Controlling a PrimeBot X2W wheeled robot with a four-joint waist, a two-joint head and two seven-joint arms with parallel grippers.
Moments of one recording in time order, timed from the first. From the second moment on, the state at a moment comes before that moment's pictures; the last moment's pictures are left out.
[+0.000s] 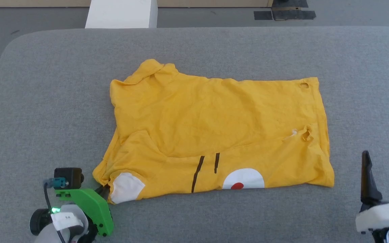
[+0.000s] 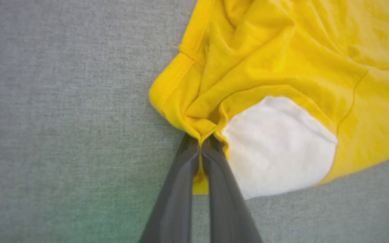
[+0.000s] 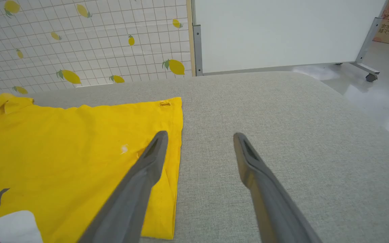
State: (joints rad) left arm -0.16 0.34 -0.24 0.35 -0.59 -0.08 0.24; right arm 0.08 -0.05 -0.26 -0.05 0.15 0.13 -0.07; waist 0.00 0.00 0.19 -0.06
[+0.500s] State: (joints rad) left arm -0.12 0.32 -0.26 0.22 -0.59 -0.05 0.20; right arm 0.00 -0.07 -0.22 -0.01 0.13 0.13 0.48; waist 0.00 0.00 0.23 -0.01
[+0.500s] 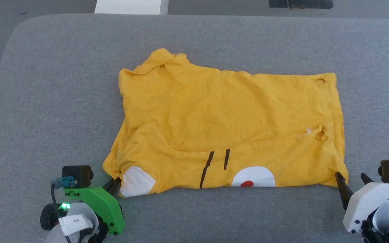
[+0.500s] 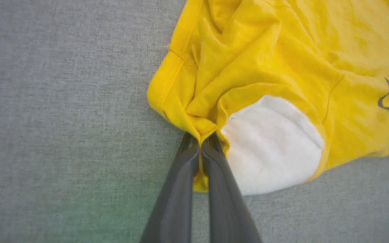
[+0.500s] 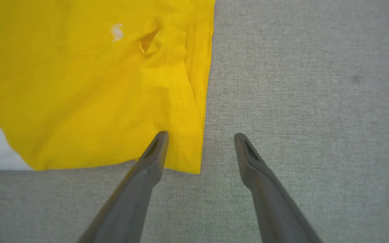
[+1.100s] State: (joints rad) left arm -0.15 0.31 -0.27 0.20 -0.59 -0.04 0.21; right arm -0.06 -0.06 -0.24 0.08 0.15 0.13 0.53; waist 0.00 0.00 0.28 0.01
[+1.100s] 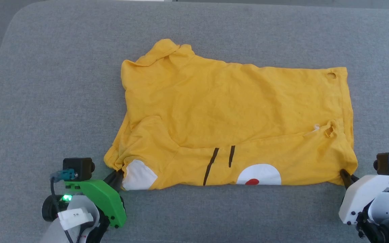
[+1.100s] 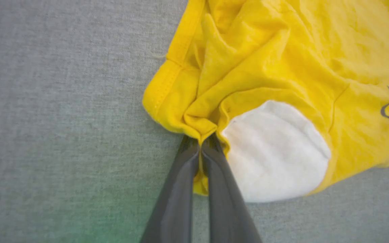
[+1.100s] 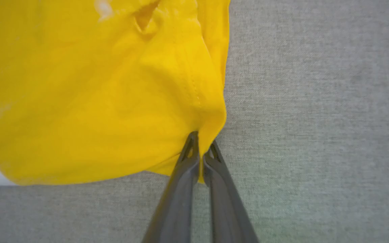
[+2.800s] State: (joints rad) left arm 0.11 0.31 -0.12 -0.15 -0.56 0.10 -0.12; right arm 0.04 -0.05 -0.25 -0.22 0.20 0.13 0.25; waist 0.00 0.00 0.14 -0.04
